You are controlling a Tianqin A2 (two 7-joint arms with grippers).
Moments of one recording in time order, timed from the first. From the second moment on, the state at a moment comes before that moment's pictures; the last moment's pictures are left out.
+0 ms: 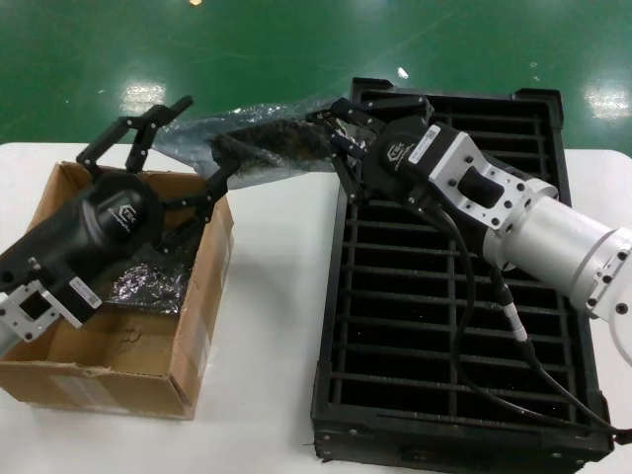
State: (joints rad) left arm -0.62 -0.42 1.35 -0.91 -2.13 1.21 1.34; right arm 0.70 0.21 -1.89 1.53 1.12 -0.59 0.25
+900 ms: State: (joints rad) left arm -0.60 -0.43 1.37 -0.94 -2.13 1.21 1.33; right arm 0.66 0.25 -1.93 1.62 1.08 -0.58 0.16
